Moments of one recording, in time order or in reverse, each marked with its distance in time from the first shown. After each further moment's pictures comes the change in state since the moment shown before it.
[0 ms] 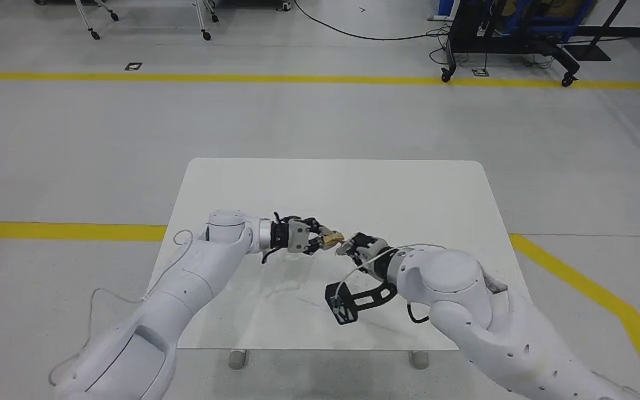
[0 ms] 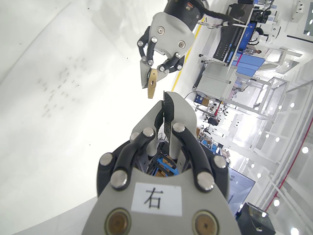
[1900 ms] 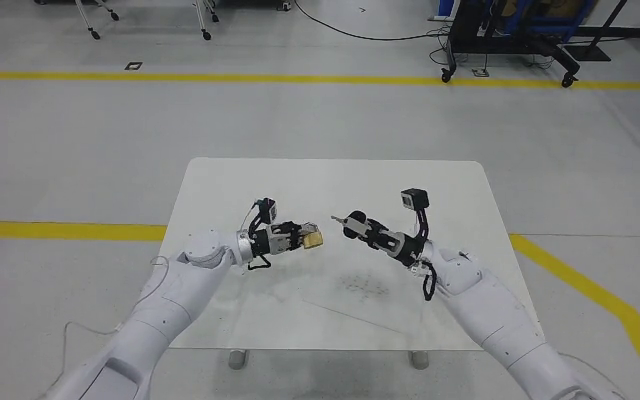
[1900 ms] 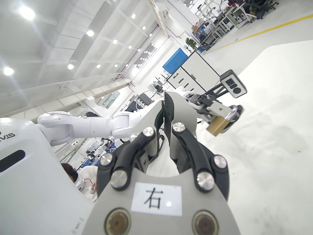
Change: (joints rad) left arm 0.164 0.134 -0.118 -0.201 0.118 -0.460 0.066; right arm 0.035 -0.116 0.082 0.895 2.392 0.102 0.148
